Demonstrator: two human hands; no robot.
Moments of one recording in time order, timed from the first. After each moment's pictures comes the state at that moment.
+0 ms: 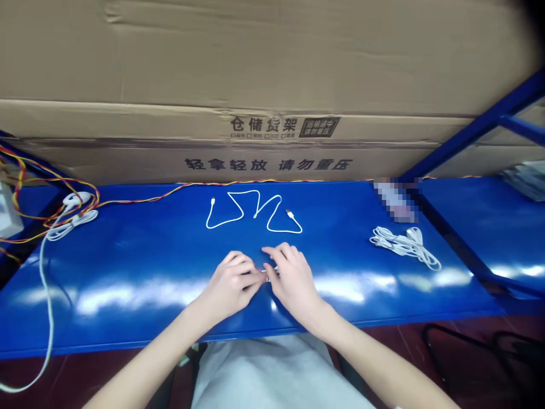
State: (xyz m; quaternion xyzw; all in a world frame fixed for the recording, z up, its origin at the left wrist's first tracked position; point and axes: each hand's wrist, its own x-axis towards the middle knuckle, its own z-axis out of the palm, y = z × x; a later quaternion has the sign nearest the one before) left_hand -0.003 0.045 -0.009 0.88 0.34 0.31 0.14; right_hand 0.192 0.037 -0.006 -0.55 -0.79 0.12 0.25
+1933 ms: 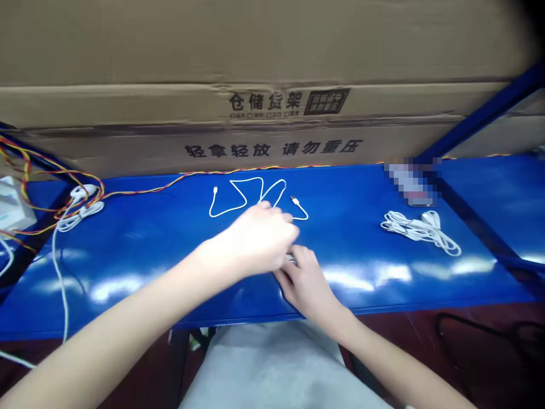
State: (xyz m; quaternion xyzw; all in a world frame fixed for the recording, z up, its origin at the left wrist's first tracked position) left_hand 0.034 0.098 0.064 0.76 0.56 0.14 0.31; right_hand 0.205 0.009 -0.016 -0.51 -0.82 0.06 0.27
